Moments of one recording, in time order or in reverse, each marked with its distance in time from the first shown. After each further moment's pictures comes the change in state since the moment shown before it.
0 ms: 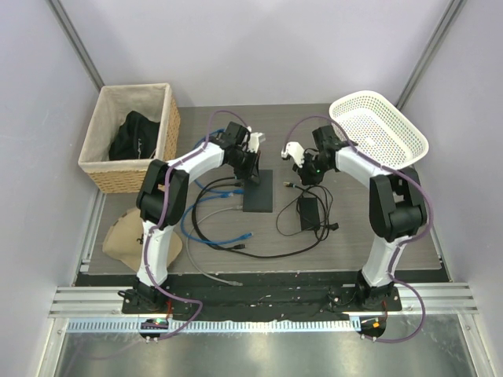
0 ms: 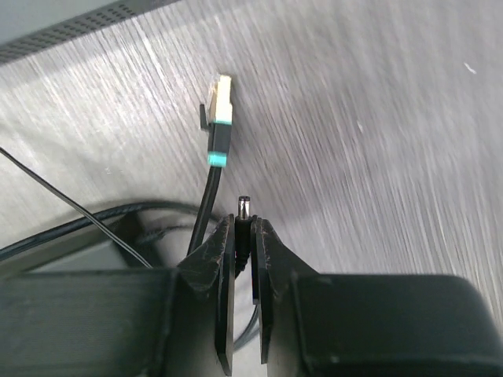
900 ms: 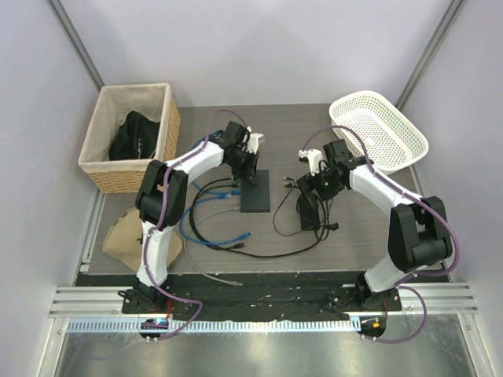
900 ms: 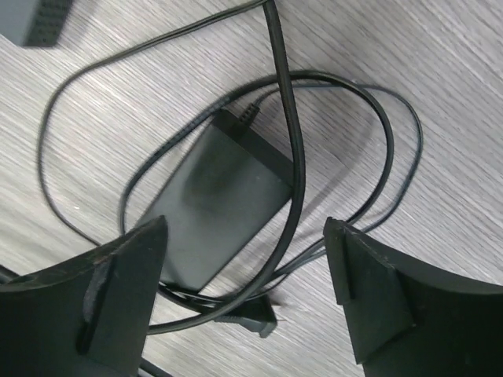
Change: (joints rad) left arm -0.003 -0.014 0.008 -0.055 -0.041 0.046; right arm 0.000 -0.309 -0.262 -0.048 0.124 0.573
